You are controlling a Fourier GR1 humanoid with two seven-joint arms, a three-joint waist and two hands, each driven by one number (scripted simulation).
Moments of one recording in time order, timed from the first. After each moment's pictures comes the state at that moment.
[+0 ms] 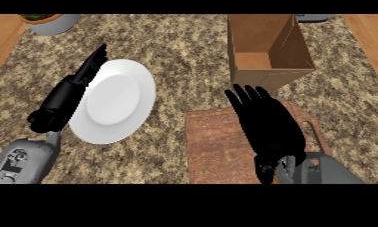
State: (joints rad) left arm -0.24 0.43 -0.18 -1.49 0.06 -0.04 -0.10; right arm -0.45 -0.39 0.64 -1.88 0.61 0.64 0.93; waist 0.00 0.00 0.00
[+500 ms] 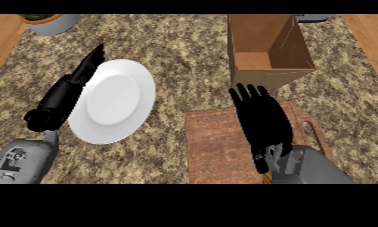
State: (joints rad) left arm -0.24 0.41 -0.13 -1.47 0.03 -0.09 -0.12; right arm -0.42 -0.34 0.63 -1.75 0.78 0.65 0.86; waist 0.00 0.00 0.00
